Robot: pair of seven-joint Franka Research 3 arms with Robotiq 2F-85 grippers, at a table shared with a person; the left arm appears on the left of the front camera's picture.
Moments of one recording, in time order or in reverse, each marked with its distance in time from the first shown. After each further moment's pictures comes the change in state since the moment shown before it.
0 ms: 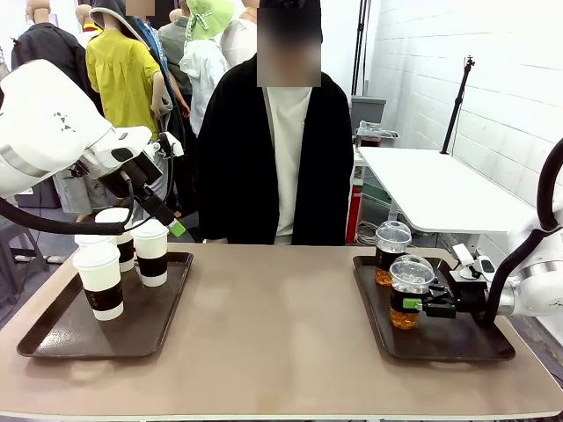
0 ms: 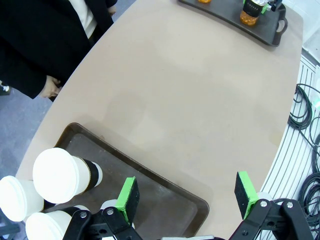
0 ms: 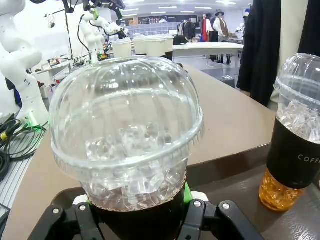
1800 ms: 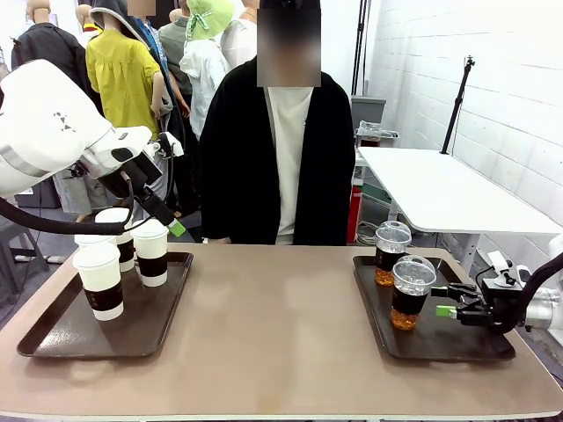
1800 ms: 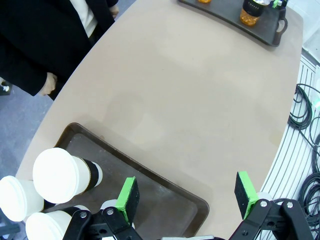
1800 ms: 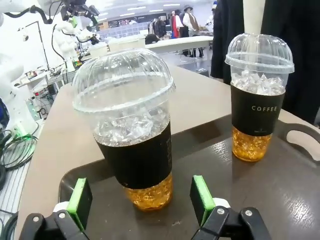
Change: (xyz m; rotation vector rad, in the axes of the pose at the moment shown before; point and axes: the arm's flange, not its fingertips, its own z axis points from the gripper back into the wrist) left arm 0.000 0.000 0.000 0.000 0.000 0.000; right arm -0.010 0.029 0.063 -0.145 -0.009 -0.086
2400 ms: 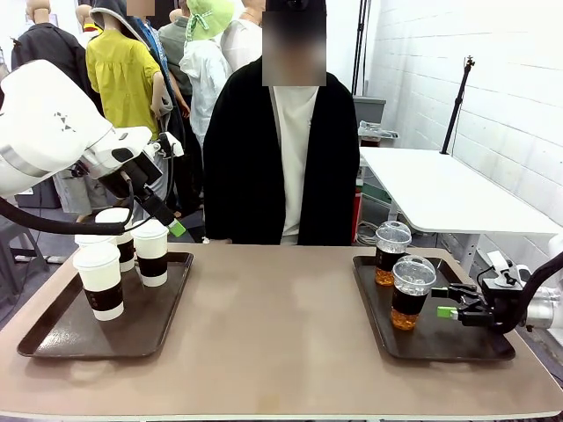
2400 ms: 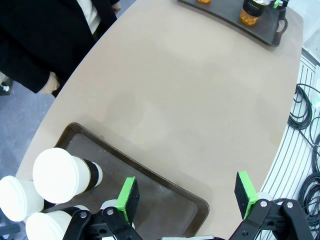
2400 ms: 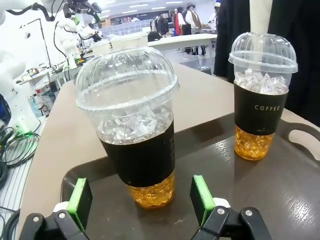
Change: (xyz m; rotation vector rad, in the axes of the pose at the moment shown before) left arm 0.000 0.000 0.000 0.000 0.000 0.000; right arm 0.001 0.001 0.001 0.010 0.011 0.003
